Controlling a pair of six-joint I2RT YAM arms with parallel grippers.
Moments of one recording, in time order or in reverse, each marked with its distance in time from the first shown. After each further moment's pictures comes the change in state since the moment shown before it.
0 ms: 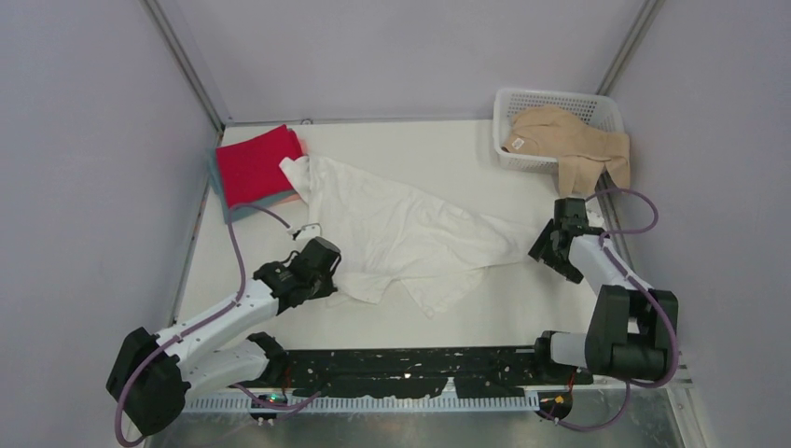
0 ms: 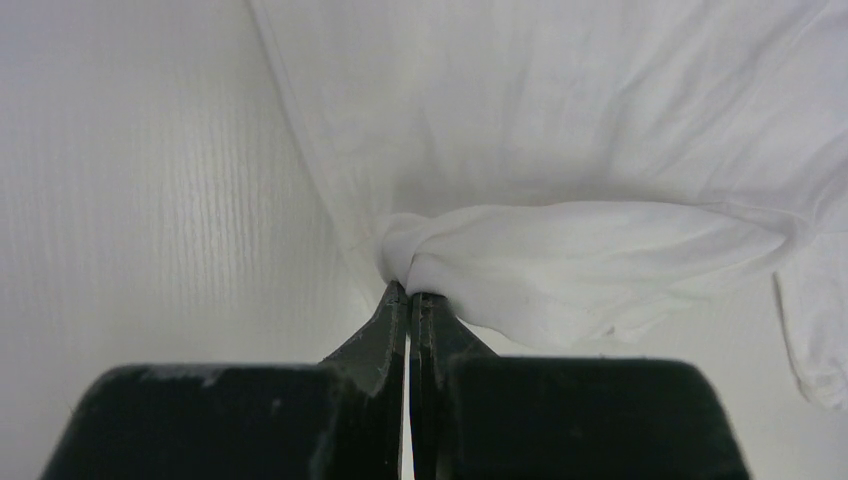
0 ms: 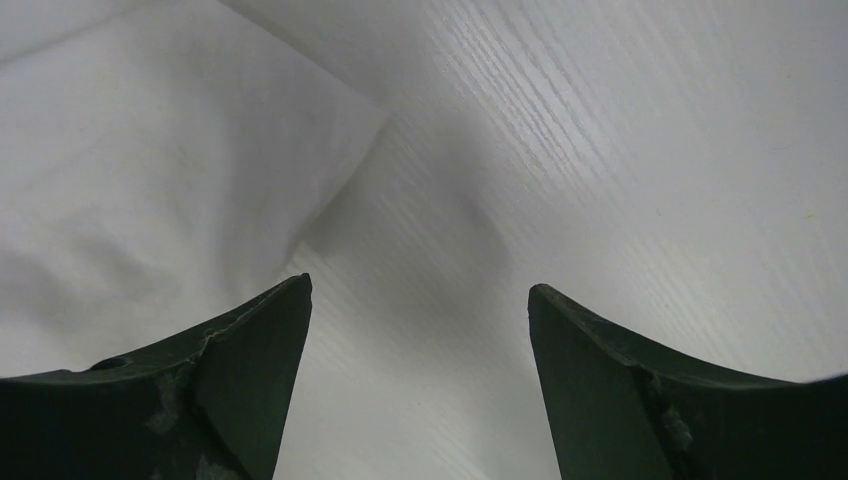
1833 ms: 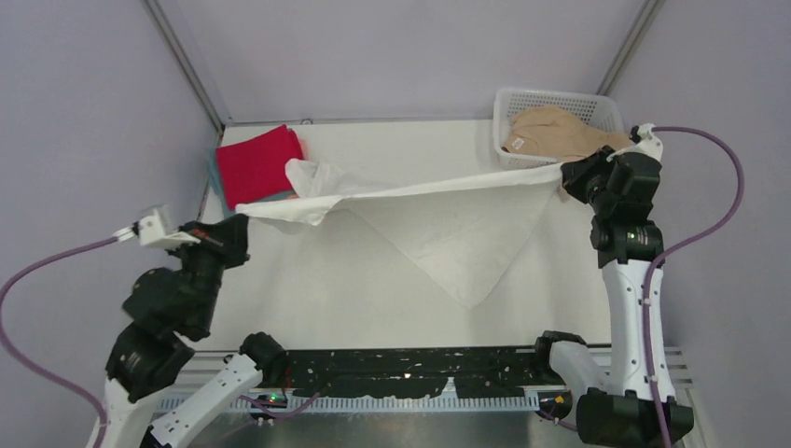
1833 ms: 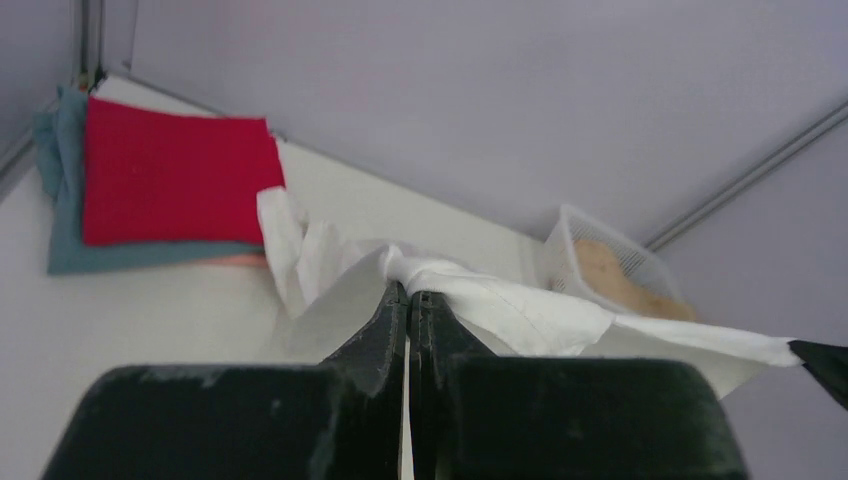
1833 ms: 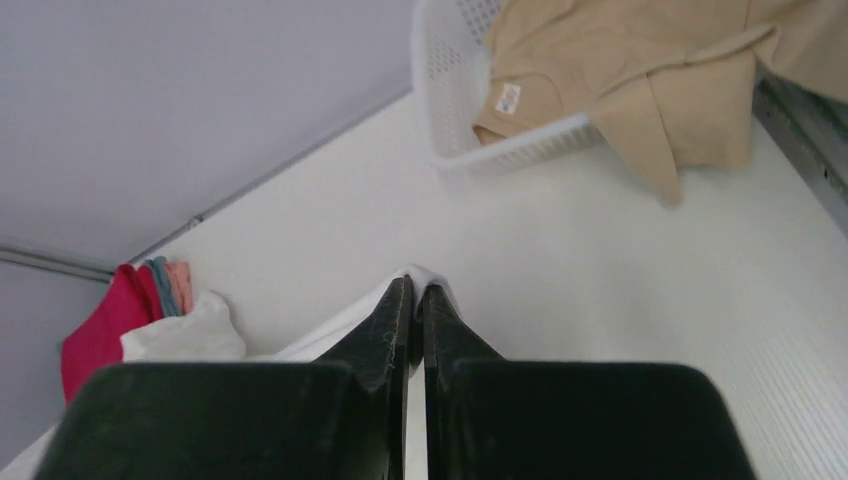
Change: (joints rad) left arm 0.057 -0.563 0.459 -0.030 -0.270 0.244; right arm -0.047 -0.288 0.381 0.130 -0.381 0.019
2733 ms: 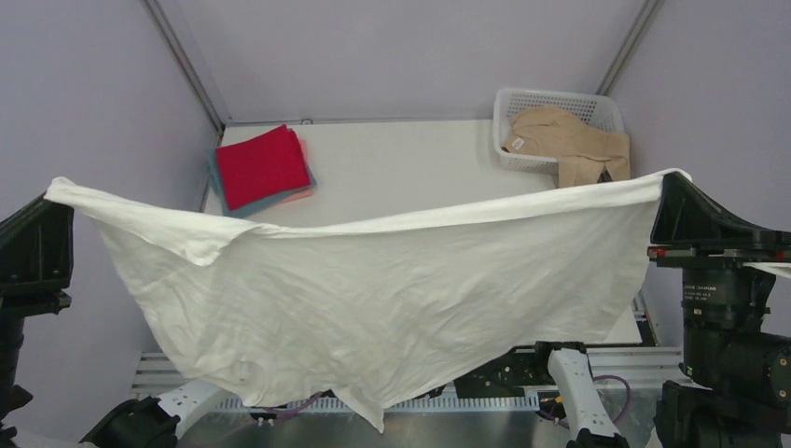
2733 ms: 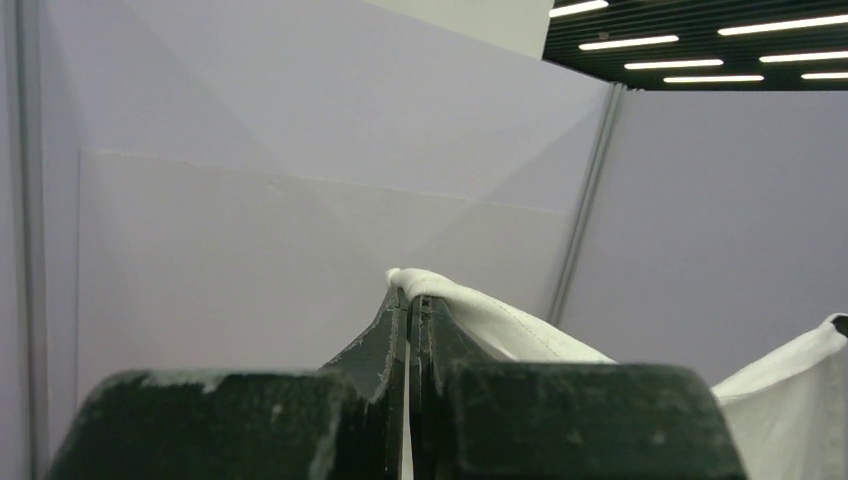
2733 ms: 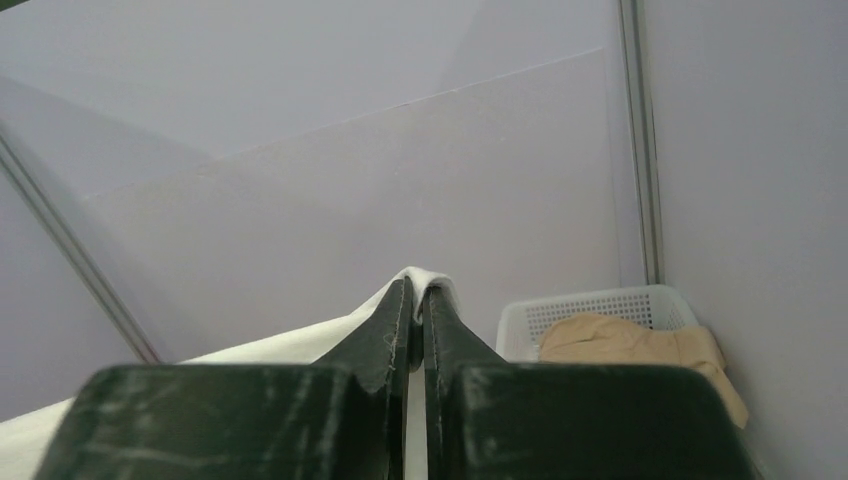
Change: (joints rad) left arm 0.033 0.329 1.210 -0.196 0.437 0.446; right arm 0.002 -0.292 0.809 -0.336 0.018 -0.157
